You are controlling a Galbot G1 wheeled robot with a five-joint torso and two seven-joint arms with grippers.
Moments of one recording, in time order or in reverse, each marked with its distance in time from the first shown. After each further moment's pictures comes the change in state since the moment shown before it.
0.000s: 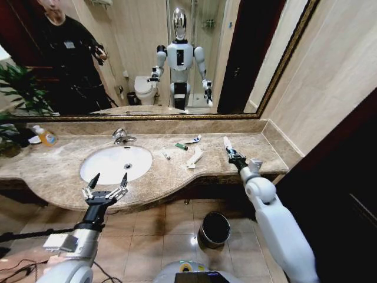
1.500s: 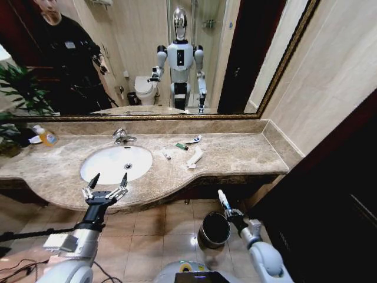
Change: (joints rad) left arm 0.000 0.000 0.000 0.000 0.000 0.000 0.000; right arm -0.444 0.252 0.081 -0.279 -0.274 0.252 -0.255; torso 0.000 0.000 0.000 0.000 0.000
